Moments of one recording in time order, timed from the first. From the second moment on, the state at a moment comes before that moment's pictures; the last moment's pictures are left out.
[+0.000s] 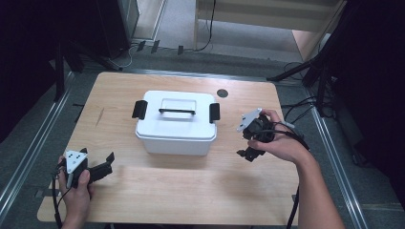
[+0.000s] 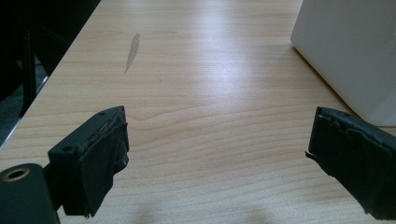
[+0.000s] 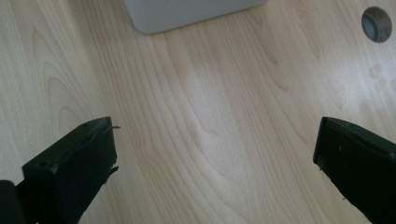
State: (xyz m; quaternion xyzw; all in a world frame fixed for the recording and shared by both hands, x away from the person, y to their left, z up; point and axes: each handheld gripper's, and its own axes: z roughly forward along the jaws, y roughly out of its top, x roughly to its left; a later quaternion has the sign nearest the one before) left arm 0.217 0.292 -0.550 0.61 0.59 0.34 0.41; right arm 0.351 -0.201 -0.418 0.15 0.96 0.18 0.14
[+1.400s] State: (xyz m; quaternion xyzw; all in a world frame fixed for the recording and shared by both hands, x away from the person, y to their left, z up) left arm 0.216 0.292 -0.550 0.61 0.59 0.34 0.41; right arm 0.280 -0.305 -0.513 0.36 0.85 0.32 0.22
